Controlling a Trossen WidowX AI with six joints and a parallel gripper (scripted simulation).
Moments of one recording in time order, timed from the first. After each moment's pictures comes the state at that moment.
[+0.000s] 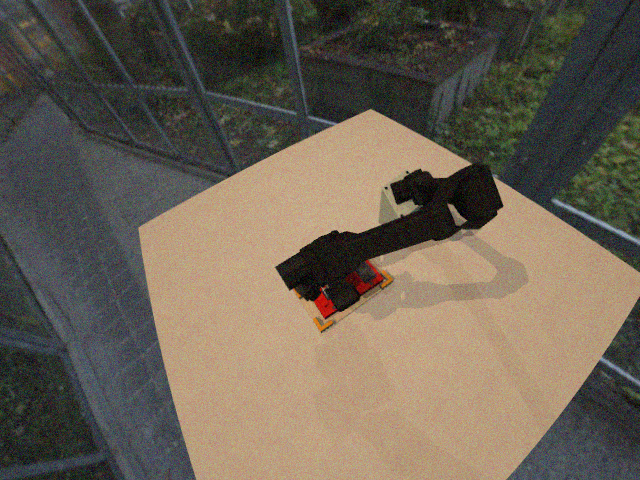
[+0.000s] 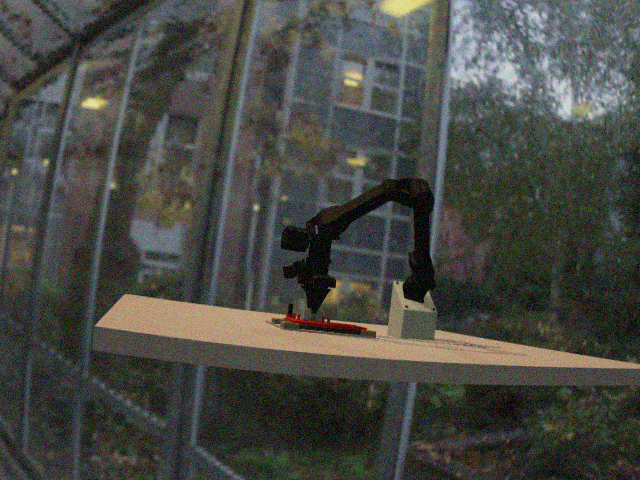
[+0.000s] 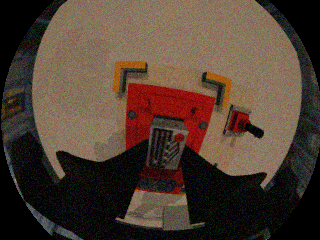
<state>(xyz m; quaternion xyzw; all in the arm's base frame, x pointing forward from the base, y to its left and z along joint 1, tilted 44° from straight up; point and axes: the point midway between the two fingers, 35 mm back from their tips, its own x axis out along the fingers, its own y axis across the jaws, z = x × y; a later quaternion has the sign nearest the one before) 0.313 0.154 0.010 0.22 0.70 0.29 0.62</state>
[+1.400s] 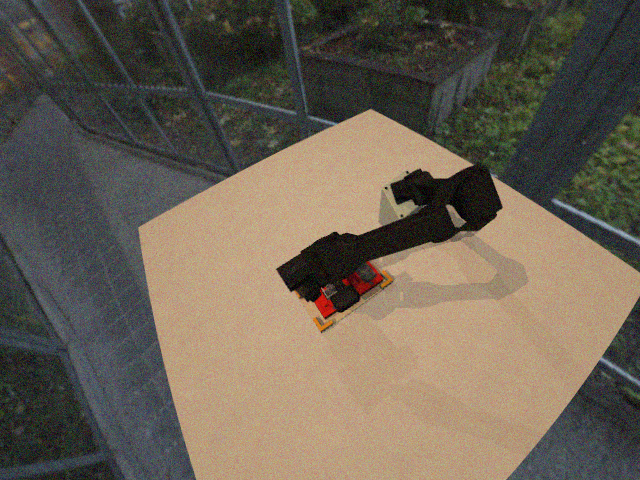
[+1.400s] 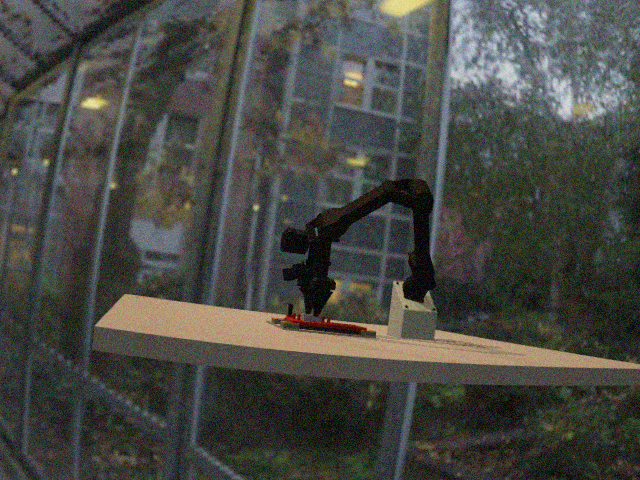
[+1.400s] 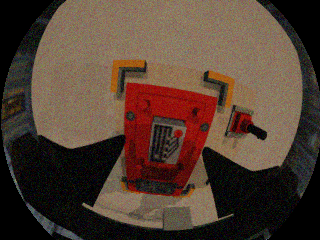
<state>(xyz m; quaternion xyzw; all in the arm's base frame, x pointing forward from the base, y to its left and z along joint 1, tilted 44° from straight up) 0.312 0.158 0.006 0.22 0.70 0.29 0.62</state>
